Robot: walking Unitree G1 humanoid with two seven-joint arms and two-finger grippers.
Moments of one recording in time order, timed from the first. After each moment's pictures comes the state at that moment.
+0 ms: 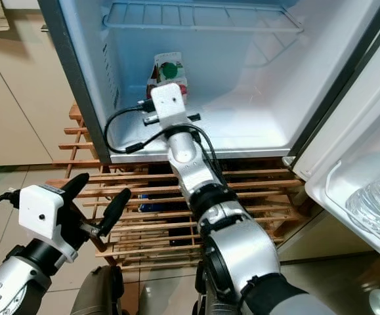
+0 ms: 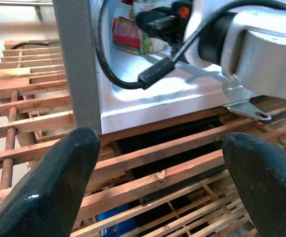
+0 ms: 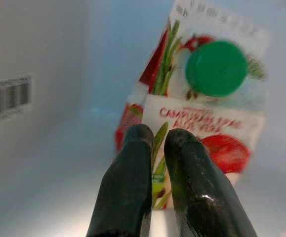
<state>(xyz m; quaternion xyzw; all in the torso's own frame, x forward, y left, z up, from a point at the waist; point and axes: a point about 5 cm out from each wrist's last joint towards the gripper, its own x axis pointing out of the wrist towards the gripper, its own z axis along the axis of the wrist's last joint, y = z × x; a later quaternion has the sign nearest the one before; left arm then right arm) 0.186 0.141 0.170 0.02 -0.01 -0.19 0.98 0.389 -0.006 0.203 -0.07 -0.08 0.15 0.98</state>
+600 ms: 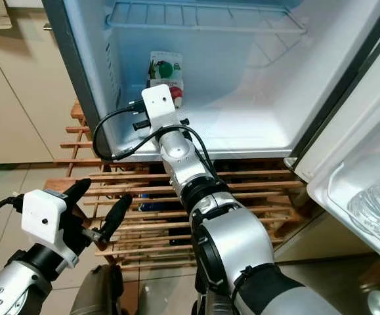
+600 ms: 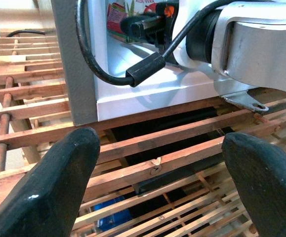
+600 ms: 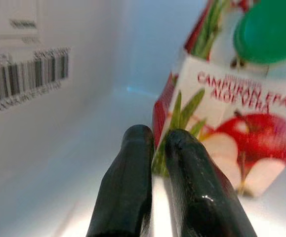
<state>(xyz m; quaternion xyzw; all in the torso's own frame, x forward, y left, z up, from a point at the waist) 0.183 0.139 0.167 0.02 0.00 -0.19 0.98 0.388 0.000 0.199 -0.07 -0.06 0.19 0.98</state>
